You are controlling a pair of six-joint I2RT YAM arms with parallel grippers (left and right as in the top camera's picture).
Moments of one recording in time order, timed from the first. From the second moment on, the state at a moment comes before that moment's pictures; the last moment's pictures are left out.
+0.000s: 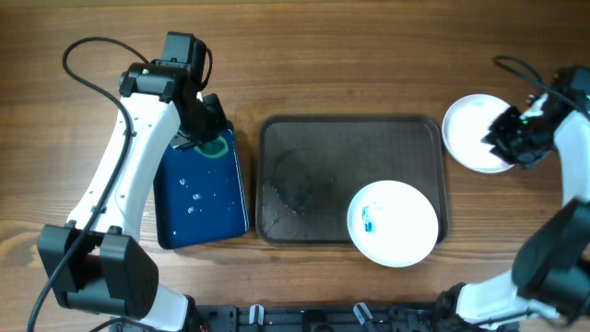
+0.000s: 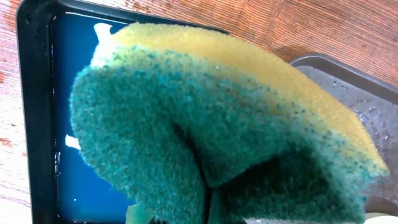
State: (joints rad) left arm -0.16 1.69 1.50 -1.19 0.02 -0.51; right arm -0.38 1.68 1.31 -1.03 -0.24 0.38
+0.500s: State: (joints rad) left arm -0.16 1.69 1.50 -1.17 0.02 -0.51; right arm -0.15 1.37 1.12 -1.27 -0.14 0.57
